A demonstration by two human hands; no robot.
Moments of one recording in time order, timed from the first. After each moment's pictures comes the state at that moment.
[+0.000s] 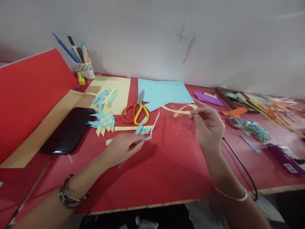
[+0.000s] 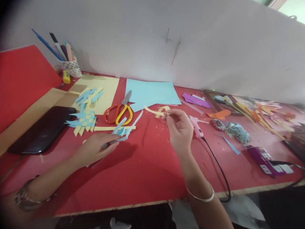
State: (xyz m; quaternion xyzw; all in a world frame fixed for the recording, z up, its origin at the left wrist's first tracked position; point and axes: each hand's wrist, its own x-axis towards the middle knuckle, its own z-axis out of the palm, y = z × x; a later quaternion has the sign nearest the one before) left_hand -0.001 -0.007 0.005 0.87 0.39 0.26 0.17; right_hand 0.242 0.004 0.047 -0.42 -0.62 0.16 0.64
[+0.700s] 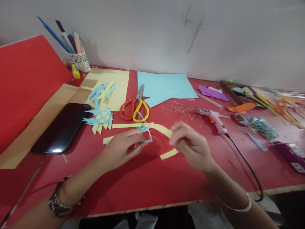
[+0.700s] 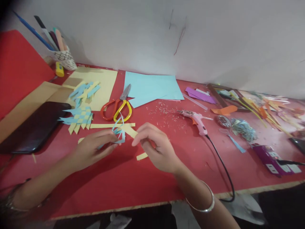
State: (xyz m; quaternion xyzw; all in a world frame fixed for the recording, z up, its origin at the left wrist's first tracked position) left_hand 0.000 -0.011 0.008 0.87 0.34 0.30 0.21; right_hand 0.215 -0.024 0.049 -0.31 -0.78 0.31 0.45
